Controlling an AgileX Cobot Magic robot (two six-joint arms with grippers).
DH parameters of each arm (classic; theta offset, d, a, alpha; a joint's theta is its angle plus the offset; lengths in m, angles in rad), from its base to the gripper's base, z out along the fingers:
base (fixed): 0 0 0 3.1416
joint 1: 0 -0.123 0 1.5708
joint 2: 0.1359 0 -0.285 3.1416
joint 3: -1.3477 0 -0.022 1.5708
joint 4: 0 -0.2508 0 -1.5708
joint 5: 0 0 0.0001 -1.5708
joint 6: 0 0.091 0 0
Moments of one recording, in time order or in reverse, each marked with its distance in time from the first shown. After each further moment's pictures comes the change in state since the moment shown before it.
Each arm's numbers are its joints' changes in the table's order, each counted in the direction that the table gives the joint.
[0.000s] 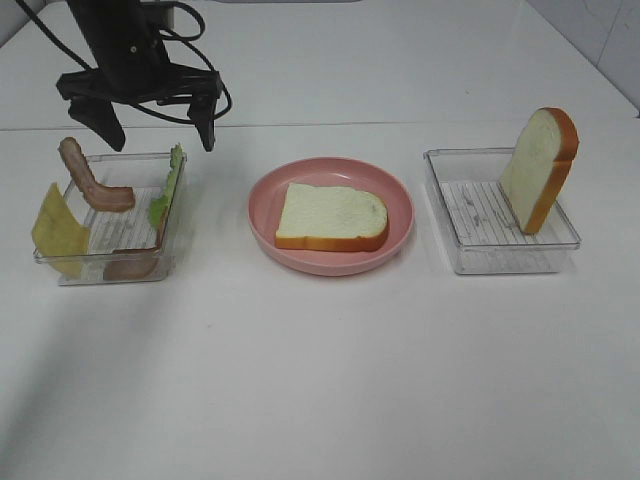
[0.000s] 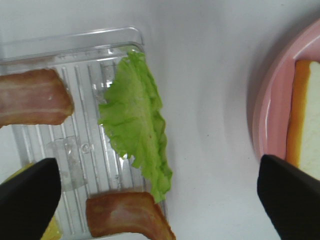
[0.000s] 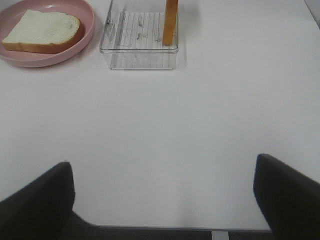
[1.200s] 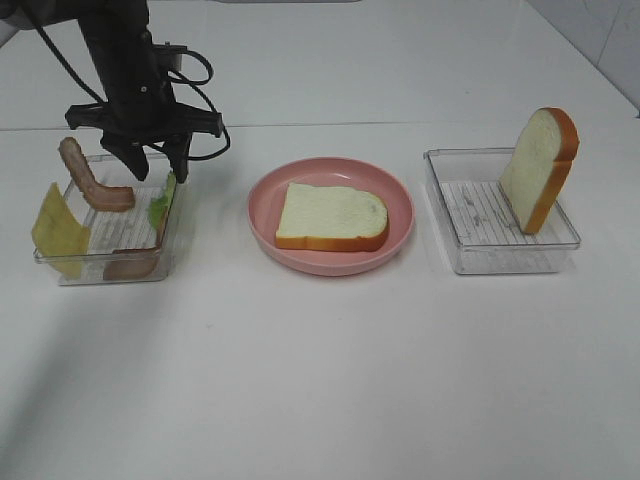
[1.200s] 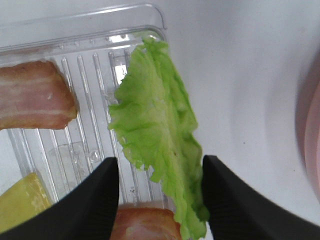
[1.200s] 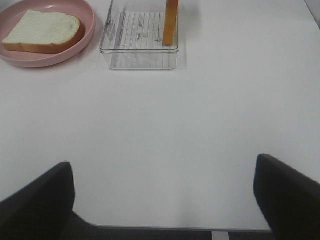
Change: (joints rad) left arm 0.002 0.082 0.003 -0.048 0.000 0.003; right arm 0.000 0.000 0.000 0.000 0.000 0.000
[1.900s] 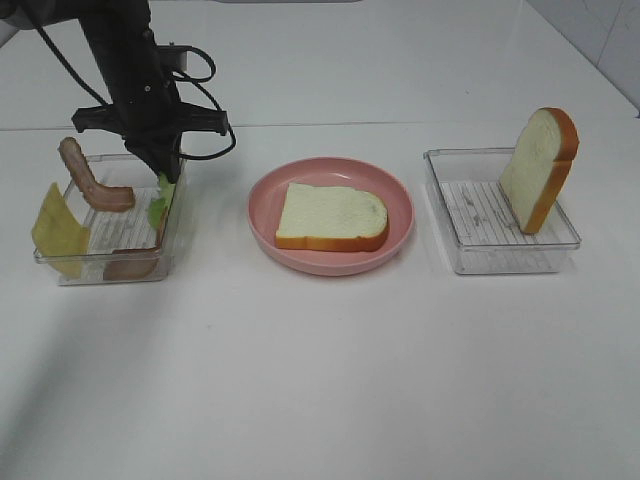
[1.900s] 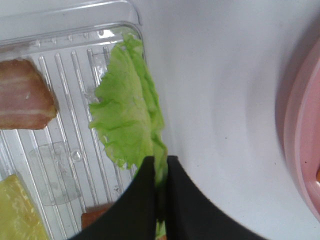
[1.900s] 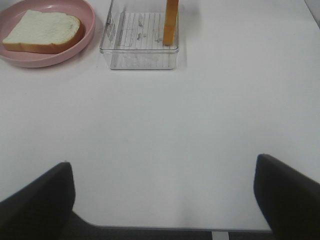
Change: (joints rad) left arm 0.000 0.000 0.000 0.043 0.000 0.023; right arm 0.000 0.000 0.000 0.000 0.000 0.000
